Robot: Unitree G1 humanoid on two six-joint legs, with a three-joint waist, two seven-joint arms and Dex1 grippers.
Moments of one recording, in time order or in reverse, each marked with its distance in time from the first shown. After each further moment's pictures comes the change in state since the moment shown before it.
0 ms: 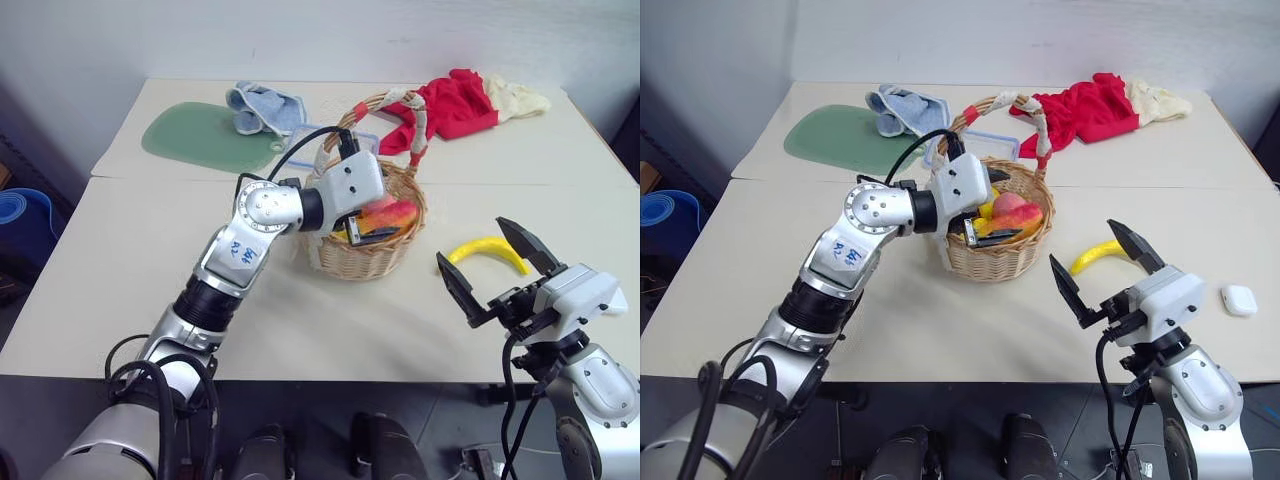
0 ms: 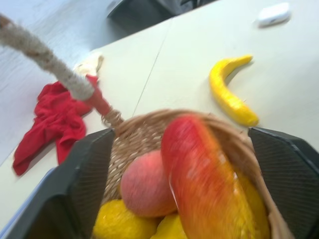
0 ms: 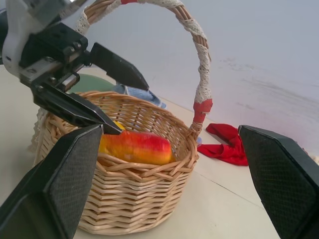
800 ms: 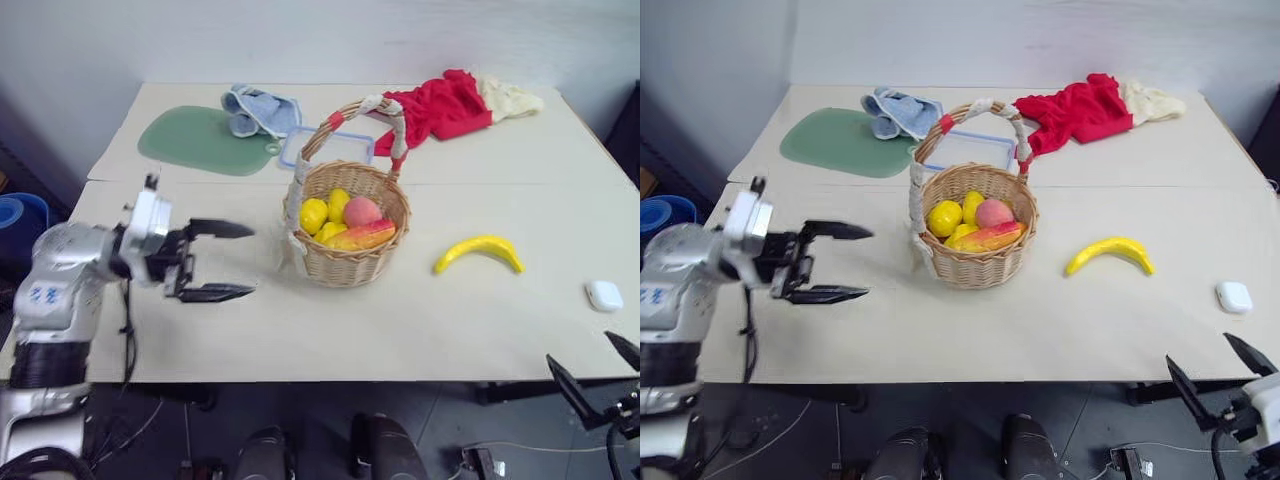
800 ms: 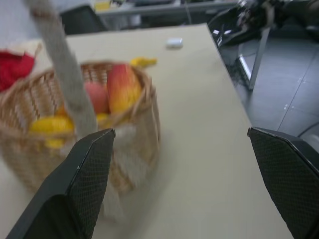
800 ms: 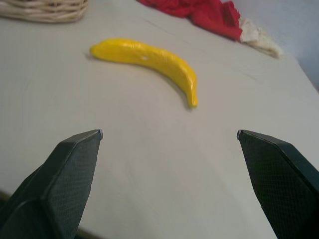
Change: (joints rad) left arm 0.560 0.511 0.511 -0.022 -0.474 -0.098 -0.628; right arm 0.454 -0.029 -0.417 0.495 0.048 -0.308 0.340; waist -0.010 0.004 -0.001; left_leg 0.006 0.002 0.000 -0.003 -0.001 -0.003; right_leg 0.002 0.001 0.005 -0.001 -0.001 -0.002
